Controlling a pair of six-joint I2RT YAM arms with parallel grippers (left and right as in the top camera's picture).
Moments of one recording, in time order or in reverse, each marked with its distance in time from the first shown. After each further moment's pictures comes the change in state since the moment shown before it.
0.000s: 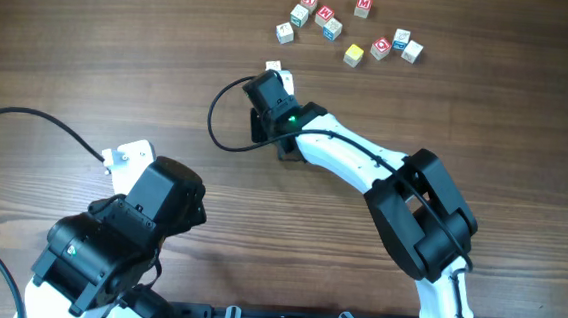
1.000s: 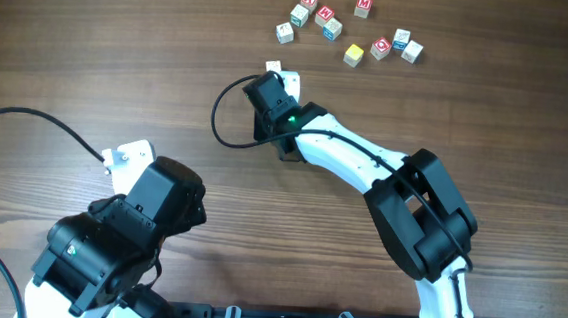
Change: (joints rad) left arm 0.000 0.000 0.000 0.000 0.000 0.000; right arm 0.000 0.000 0.000 -0.022 0.064 0.089
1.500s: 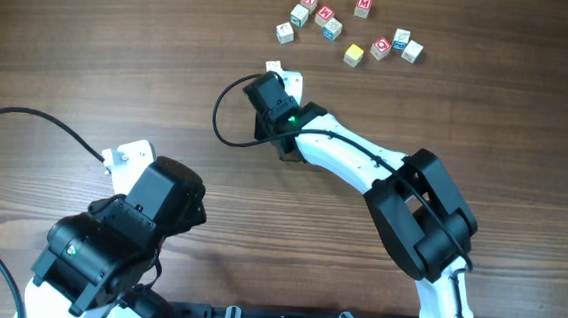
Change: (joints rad) left arm 0.000 0.000 0.000 0.000 0.000 0.000; right arm 0.000 0.000 0.000 -0.008 0.021 0.034
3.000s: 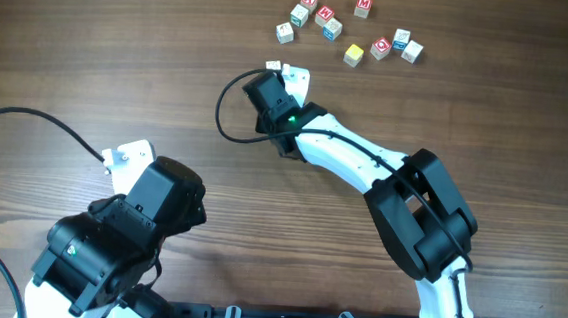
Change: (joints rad) left arm 0.000 0.000 0.000 0.000 0.000 0.000; right arm 0.000 0.000 0.000 0.050 0.080 0.060
